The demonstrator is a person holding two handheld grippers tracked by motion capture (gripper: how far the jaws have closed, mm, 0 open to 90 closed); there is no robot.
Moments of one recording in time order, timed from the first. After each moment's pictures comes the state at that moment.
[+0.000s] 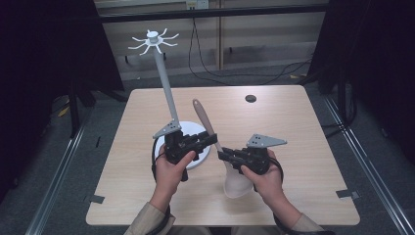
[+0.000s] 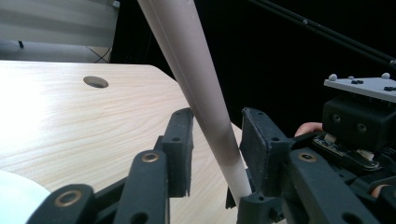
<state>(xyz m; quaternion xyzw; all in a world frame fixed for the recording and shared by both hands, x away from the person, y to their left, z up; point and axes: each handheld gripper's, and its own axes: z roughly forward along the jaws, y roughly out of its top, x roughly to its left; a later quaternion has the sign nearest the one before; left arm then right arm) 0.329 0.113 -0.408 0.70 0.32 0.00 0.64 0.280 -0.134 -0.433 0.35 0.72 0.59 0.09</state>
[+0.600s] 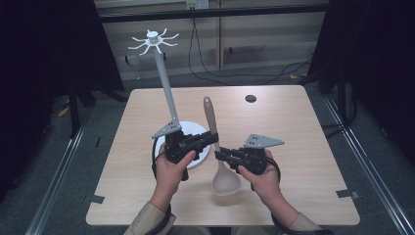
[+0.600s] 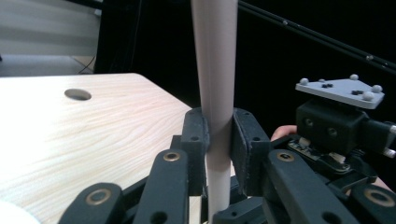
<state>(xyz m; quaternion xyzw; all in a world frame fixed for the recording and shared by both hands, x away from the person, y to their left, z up) 0.323 0.108 -0.396 0.70 0.28 0.00 0.66 0.281 -0.127 -0.432 0.33 0.72 0.59 0.10</state>
